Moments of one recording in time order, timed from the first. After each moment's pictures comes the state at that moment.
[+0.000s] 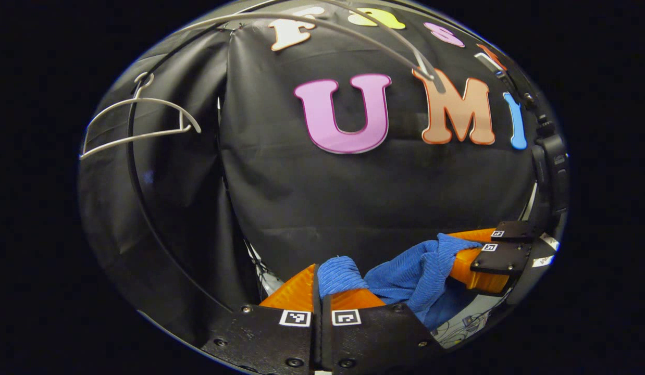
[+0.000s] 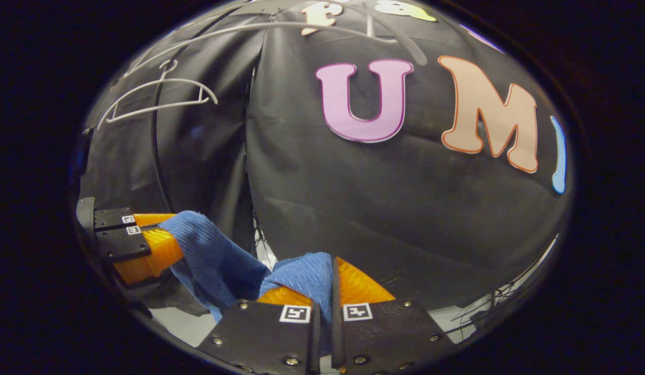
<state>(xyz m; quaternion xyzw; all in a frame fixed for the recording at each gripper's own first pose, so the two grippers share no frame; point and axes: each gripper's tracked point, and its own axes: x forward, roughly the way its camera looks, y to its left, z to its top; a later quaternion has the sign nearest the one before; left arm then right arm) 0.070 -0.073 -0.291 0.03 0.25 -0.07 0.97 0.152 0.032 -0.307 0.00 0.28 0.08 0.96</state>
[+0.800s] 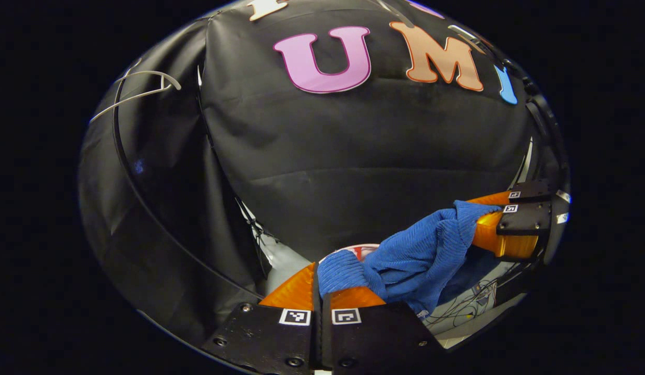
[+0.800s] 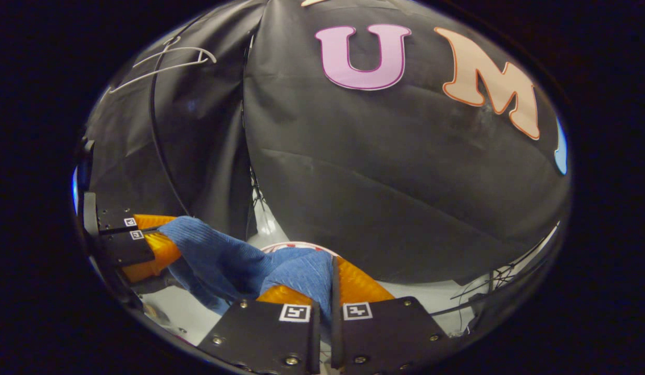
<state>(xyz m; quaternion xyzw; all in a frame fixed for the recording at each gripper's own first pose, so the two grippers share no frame) 0.011 -0.069 -0.382 0.07 0.36 -0.09 0.93 0.137 0.028 -0.330 -0.01 0.38 0.08 0.92</state>
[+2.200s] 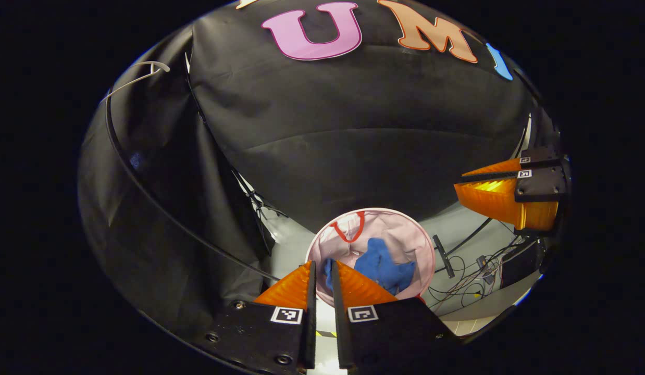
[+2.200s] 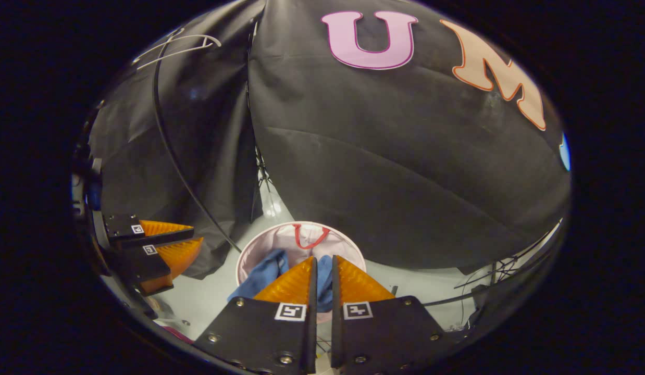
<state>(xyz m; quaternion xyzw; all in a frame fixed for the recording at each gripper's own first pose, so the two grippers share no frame) -0.021 -0.058 -0.423 0.10 0.43 -0.09 0.89 0.135 0.026 -0.321 -0.01 0.42 0.09 0.90</state>
